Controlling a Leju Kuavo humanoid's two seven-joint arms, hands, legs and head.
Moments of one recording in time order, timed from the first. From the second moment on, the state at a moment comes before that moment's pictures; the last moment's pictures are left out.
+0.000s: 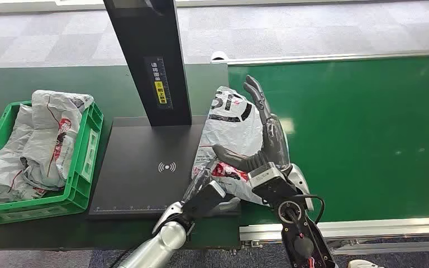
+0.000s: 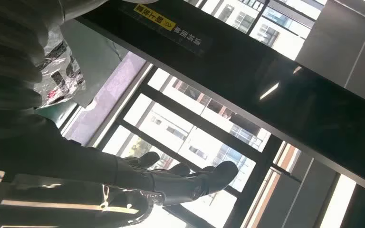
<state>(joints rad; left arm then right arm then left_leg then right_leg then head) -0.42 -0.28 -0.54 -0.72 -0.40 0.19 -0.42 -0.35 0.12 0.43 -1.39 0.42 -0.17 -0.46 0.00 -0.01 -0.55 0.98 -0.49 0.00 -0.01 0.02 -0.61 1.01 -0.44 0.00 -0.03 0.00</state>
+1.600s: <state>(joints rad) -0.60 -0.31 -0.61 -0.41 -0.67 0.49 -0.22 -0.37 0.11 0.42 -1.42 0.41 -0.20 -0.46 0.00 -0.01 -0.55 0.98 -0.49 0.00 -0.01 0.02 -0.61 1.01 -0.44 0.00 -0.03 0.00</state>
